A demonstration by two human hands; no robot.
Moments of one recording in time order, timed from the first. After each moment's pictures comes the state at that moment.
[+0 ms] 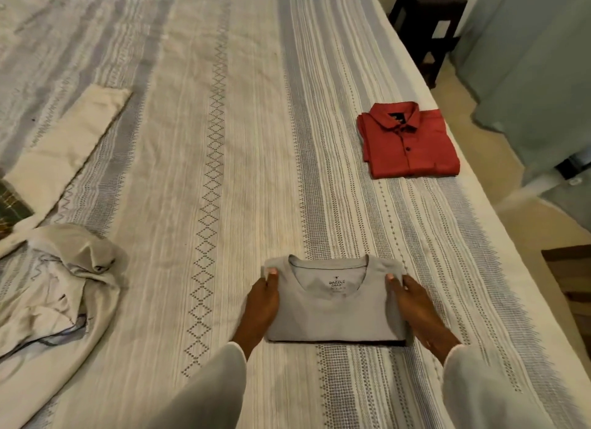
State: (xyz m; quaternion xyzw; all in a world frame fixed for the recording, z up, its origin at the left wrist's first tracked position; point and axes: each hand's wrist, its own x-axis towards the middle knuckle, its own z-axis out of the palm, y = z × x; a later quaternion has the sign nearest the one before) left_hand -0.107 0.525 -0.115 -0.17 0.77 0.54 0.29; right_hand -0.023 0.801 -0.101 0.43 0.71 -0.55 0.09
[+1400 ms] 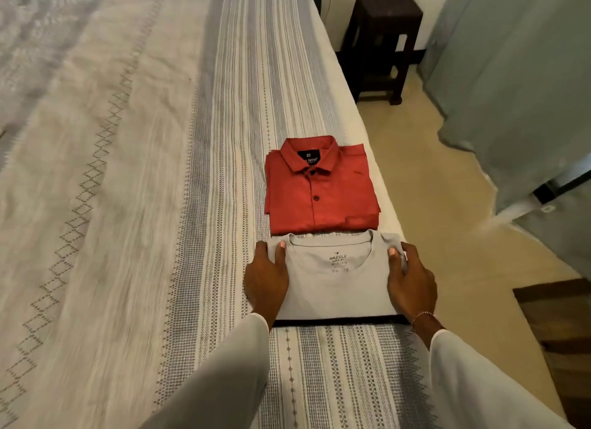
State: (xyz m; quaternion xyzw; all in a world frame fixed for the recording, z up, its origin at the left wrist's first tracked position) left_hand -0.245 0.855 -0.157 -0.11 0.91 0.40 0.04; right_hand -0.152 1.098 -0.154 0.37 0.87 -0.32 -0.08
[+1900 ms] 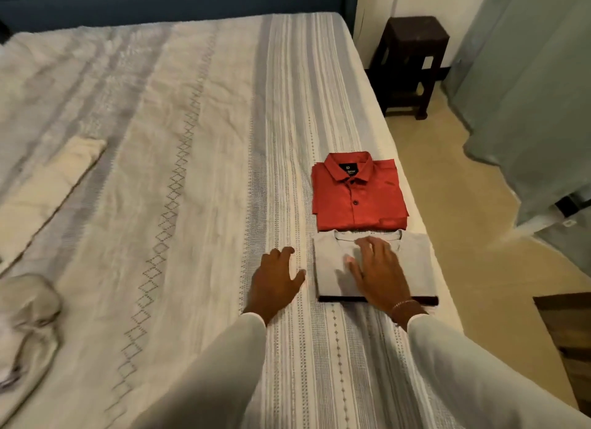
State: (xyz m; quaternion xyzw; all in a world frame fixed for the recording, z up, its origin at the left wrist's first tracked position) left_hand -0.209 0.734 -0.068 0.11 0.96 0.22 0.13; right_hand -0.155 0.972 -0.067 0.05 0.99 -0.13 -0.08
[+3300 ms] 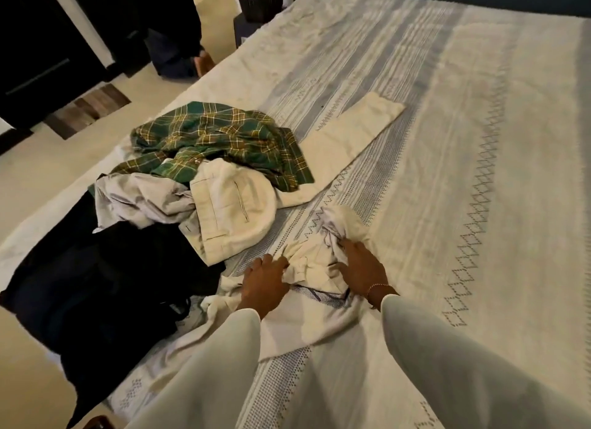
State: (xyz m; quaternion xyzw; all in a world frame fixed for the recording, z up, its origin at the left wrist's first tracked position) left_hand -0.134 0.038 -0.102 -0.12 0.97 0.09 0.18; right_hand -0.231 0.253 -0.112 -0.16 0.95 -0.22 0.18
